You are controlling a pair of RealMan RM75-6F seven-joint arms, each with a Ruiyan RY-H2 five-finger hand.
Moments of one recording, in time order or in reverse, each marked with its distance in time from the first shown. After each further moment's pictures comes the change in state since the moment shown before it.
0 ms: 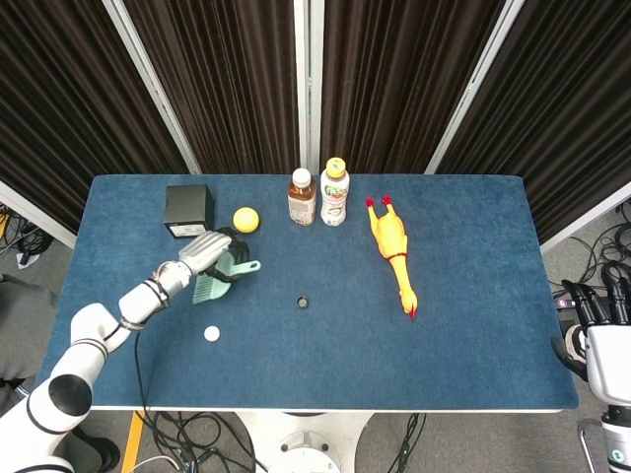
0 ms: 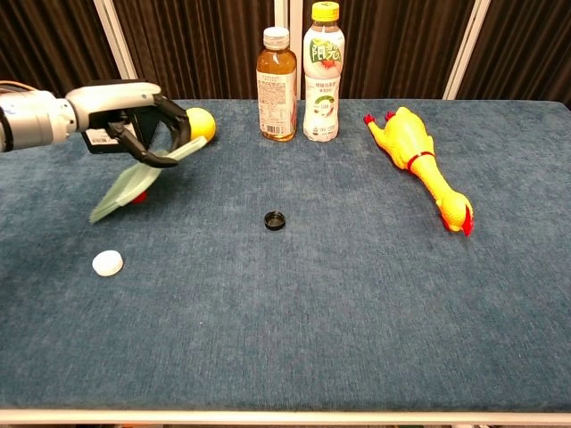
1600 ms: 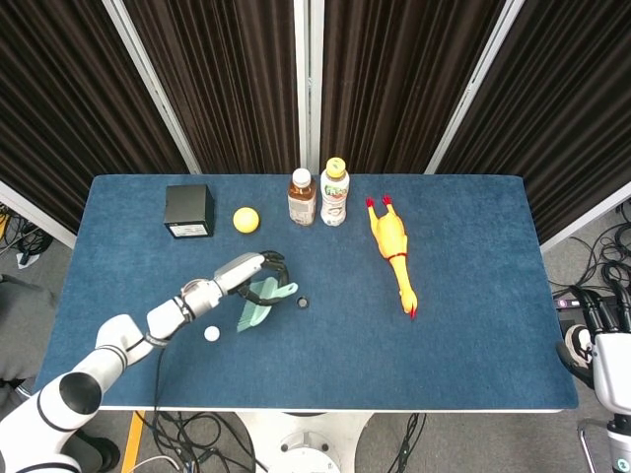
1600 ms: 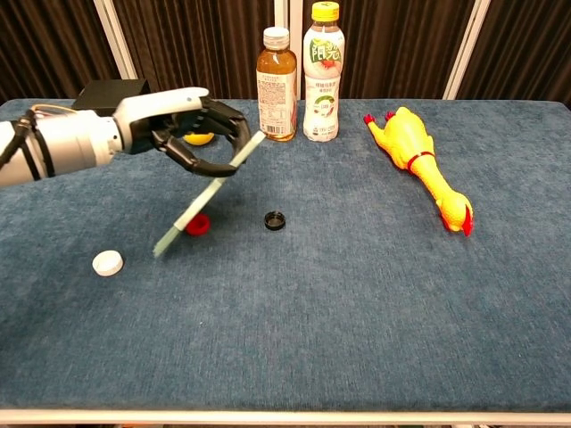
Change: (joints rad) left arm -0.034 -0.026 -0.001 -0.178 -0.022 0.154 -0.180; right arm -0.035 -0.002 -0.009 0.009 -0.019 0.034 0.027
